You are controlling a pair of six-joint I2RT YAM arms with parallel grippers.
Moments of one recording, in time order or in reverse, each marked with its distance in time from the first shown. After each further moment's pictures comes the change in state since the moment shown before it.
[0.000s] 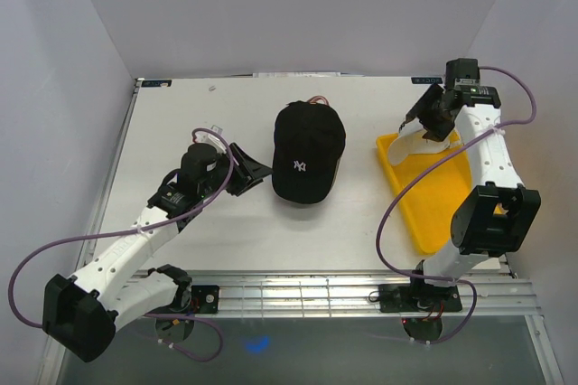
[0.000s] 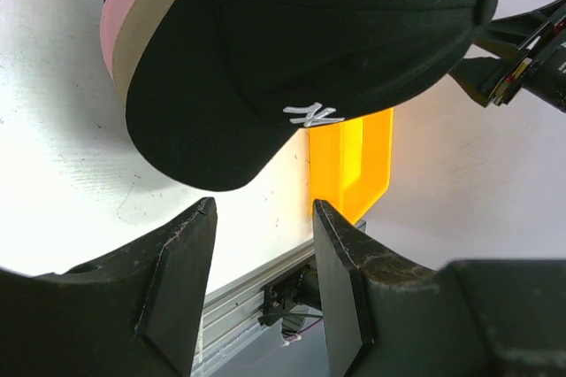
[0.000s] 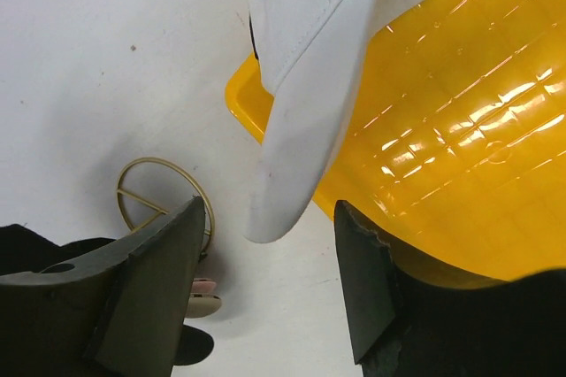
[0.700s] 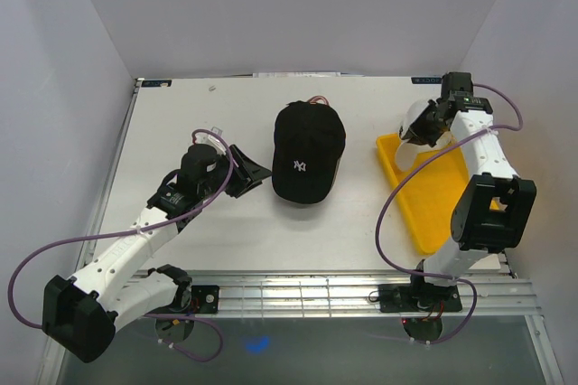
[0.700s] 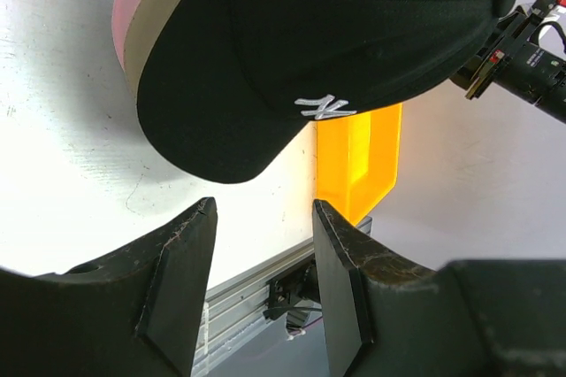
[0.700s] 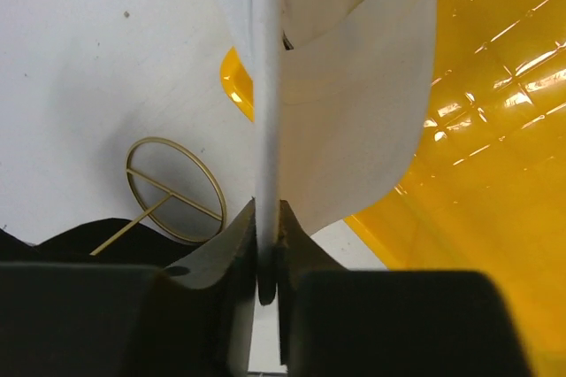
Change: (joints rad) left arm 0.000 -0.012 0.000 -0.033 0.000 0.007; right arm -0.040 0.032 -0.135 0.106 -0.151 0.056
